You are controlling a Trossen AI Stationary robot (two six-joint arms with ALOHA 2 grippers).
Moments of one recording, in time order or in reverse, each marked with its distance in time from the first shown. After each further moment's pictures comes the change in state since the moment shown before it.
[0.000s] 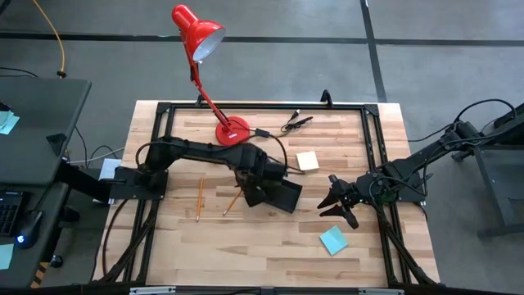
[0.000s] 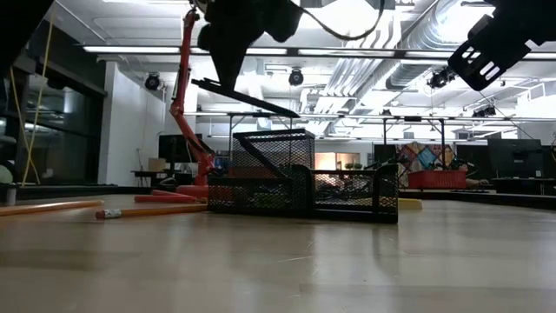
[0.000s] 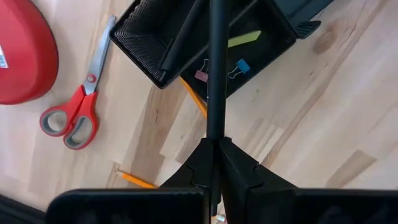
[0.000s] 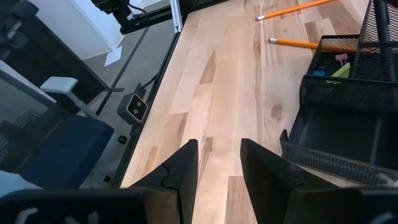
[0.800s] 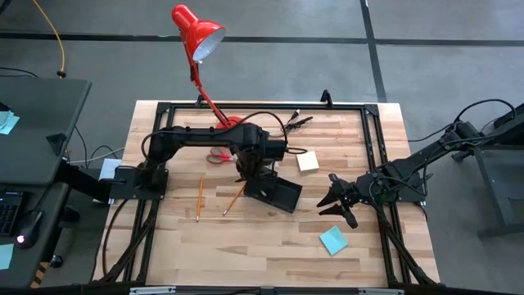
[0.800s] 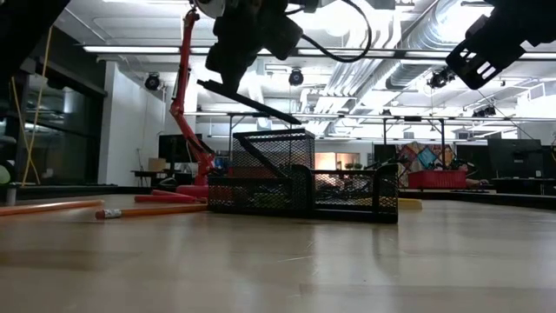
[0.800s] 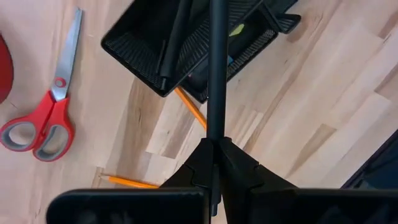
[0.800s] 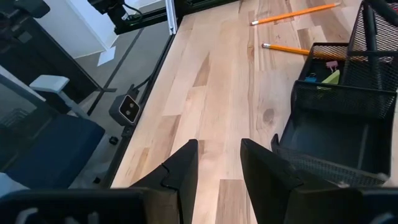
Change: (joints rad) left arm 0.150 0.000 -0.001 0.000 0.236 0.180; right arm 0.000 0.000 0.000 0.000 0.028 -0.030
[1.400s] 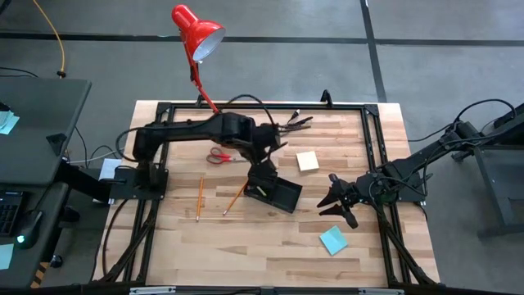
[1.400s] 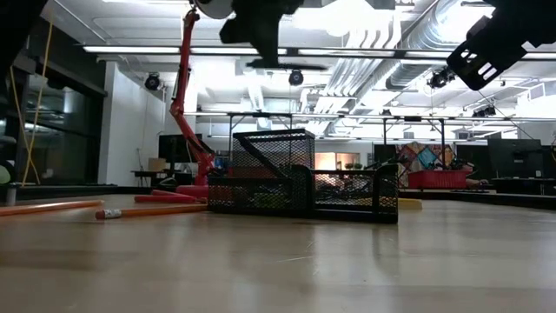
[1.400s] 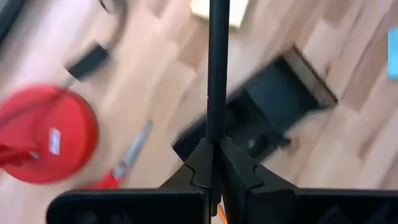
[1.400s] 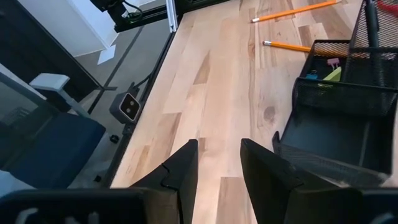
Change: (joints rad) left arm -0.003 -0.145 0.001 0.250 -0.298 -0.090; right arm 0.000 0.001 0.000 -0.006 0.001 0.002
